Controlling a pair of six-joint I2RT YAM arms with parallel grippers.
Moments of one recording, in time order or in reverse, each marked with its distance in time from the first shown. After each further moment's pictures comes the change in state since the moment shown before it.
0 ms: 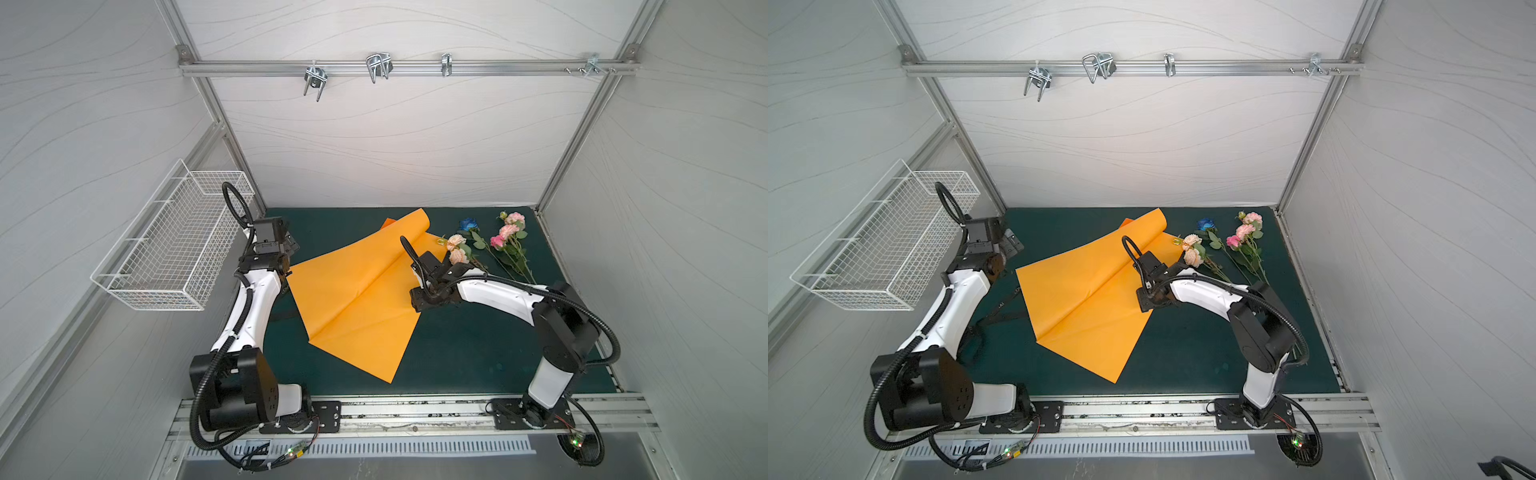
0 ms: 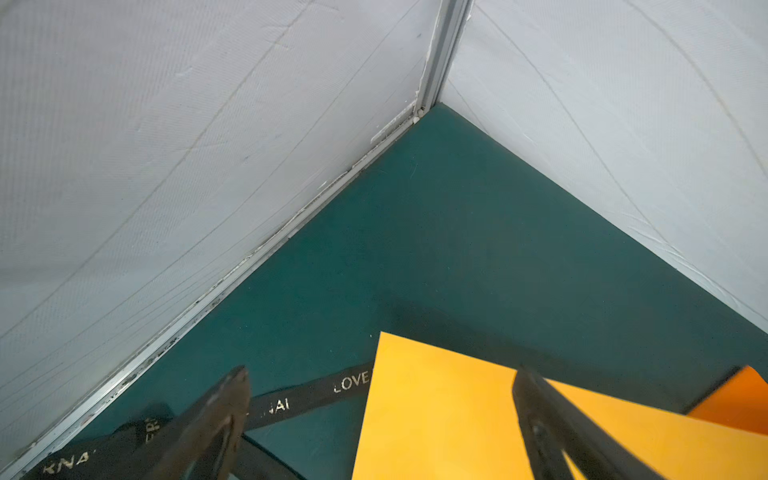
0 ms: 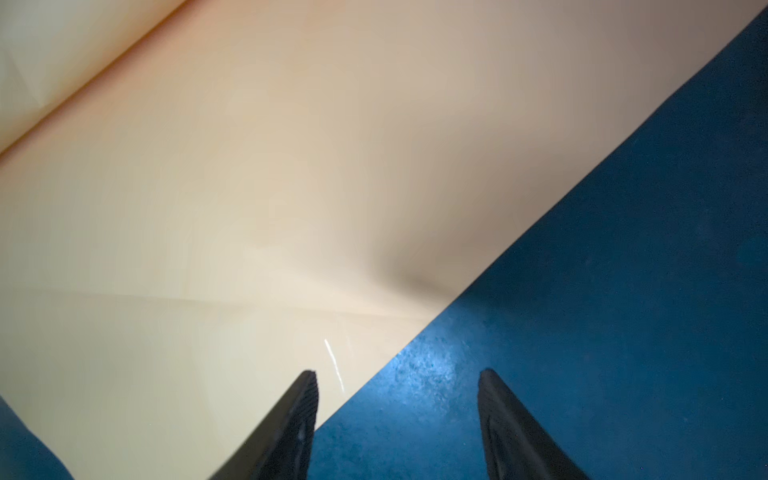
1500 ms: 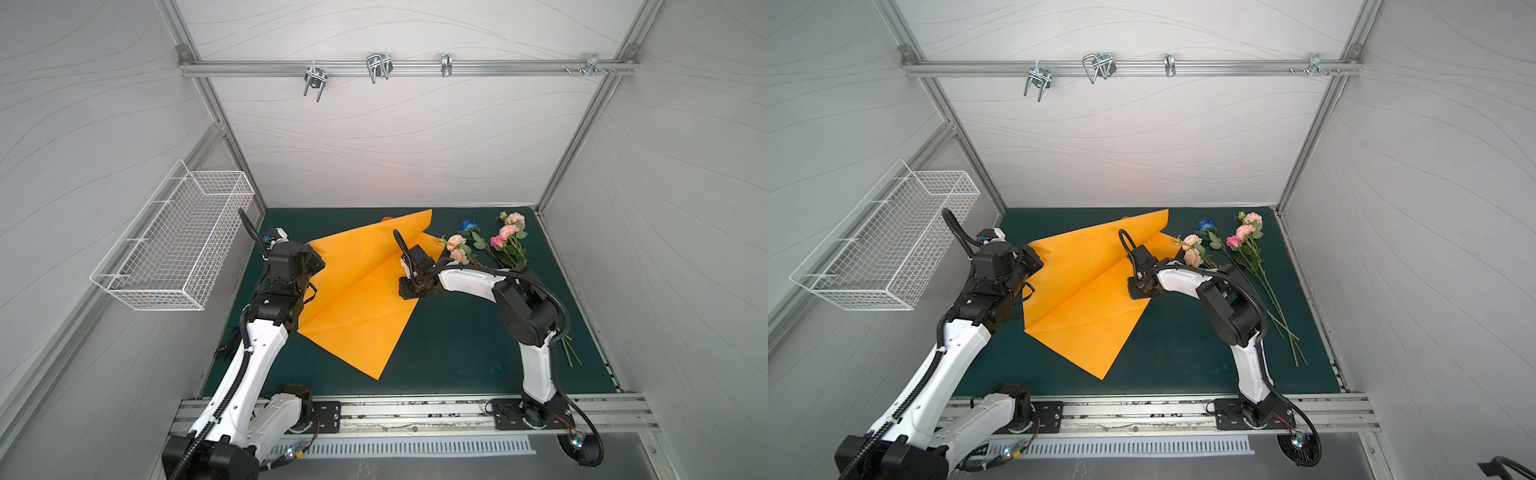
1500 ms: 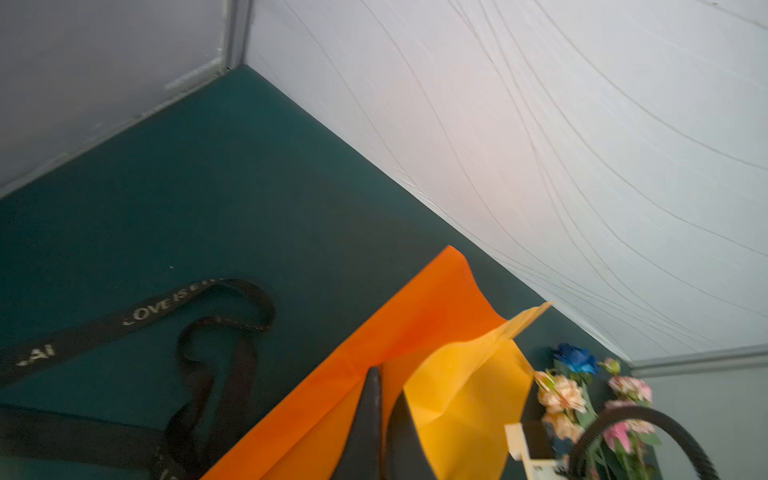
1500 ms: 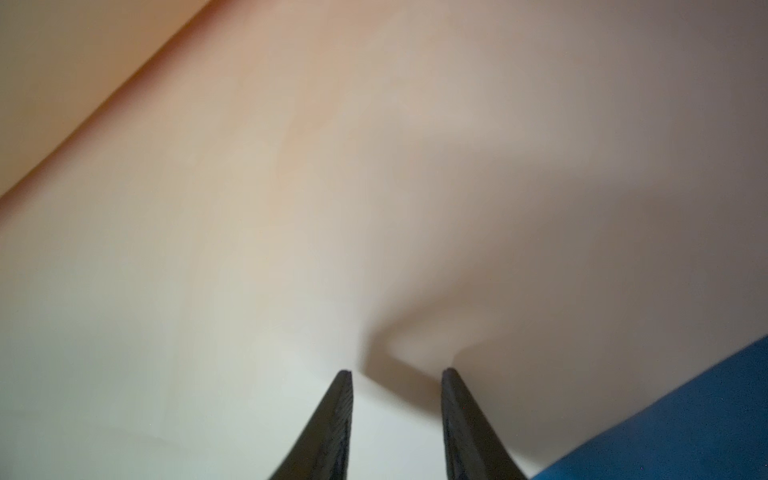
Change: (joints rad) left arm -0.239 -0.352 -0.248 0.128 0.173 -0.218; right arm -0.055 0.260 0.147 0.174 -0.080 0.064
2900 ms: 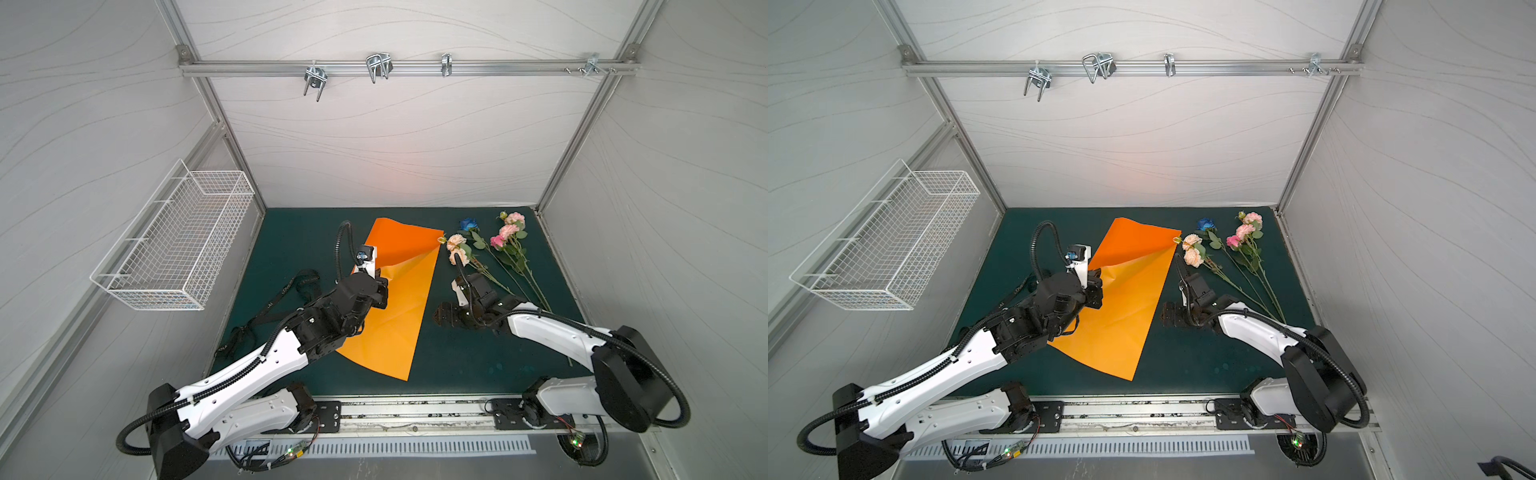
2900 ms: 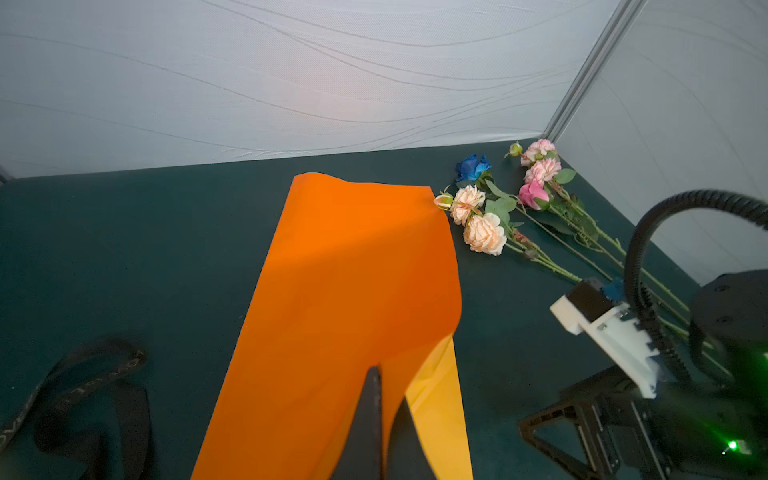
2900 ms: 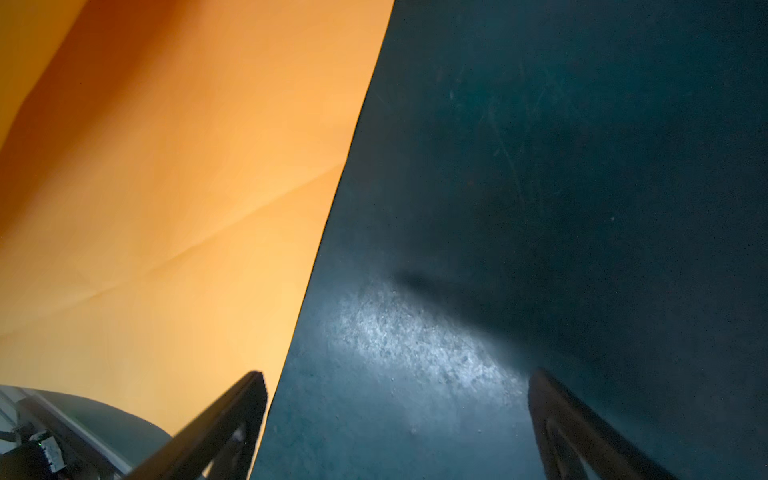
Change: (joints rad) left arm -0.760 0.000 0.000 0.013 -0.298 0.291; right arm -0.103 -0.681 -0.682 0.069 -0.080 0.125
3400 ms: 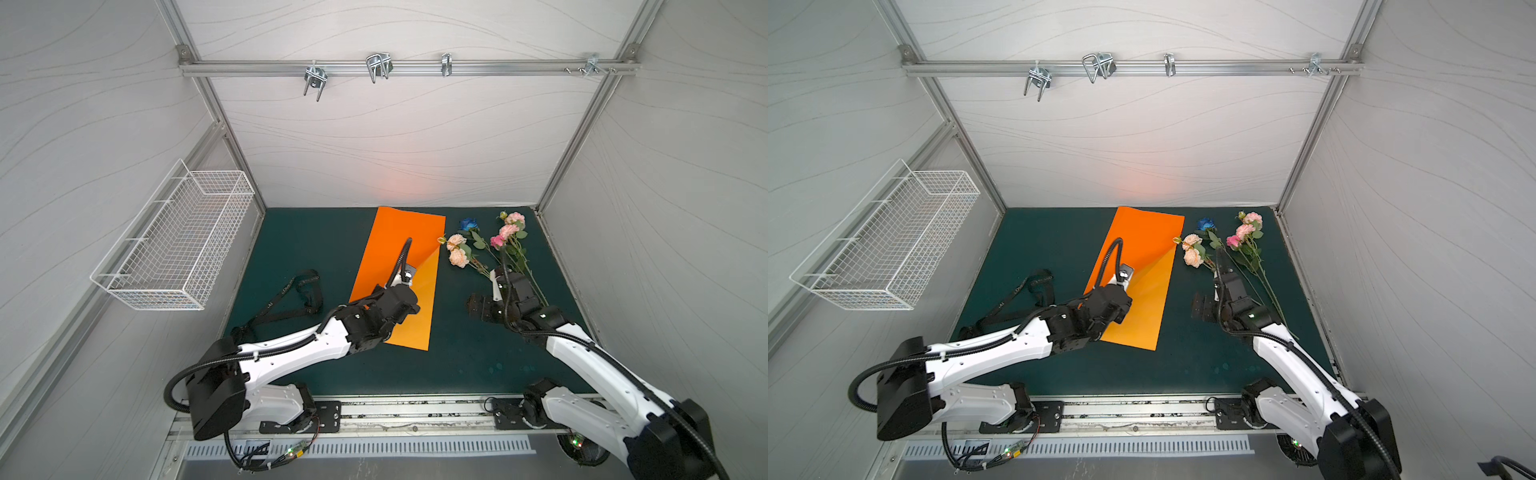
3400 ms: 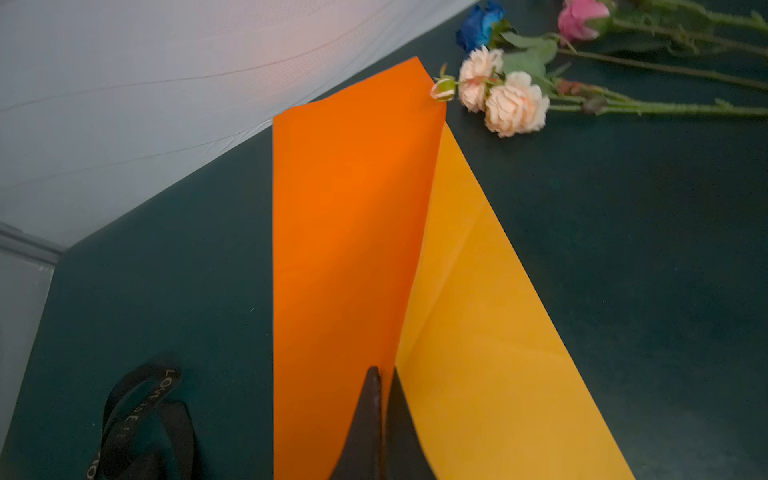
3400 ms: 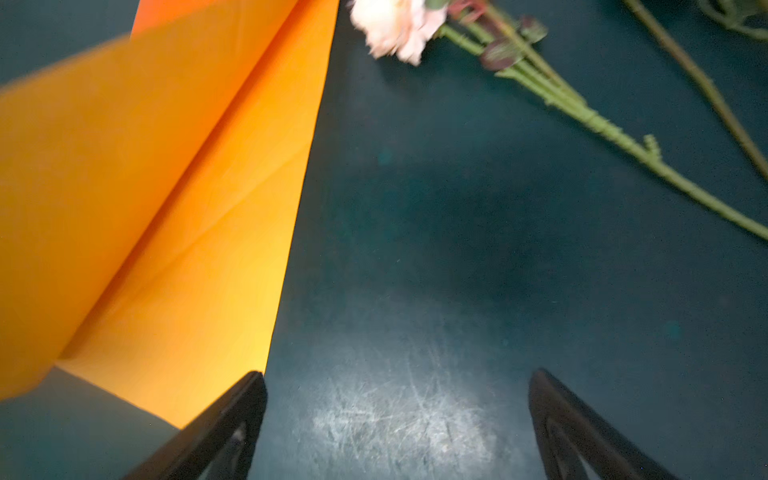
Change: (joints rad) left arm -0.124 0.249 -0.014 0.032 -0.123 0.209; right arm -0.150 -0.344 -0.058 -0.153 0.166 -0.108
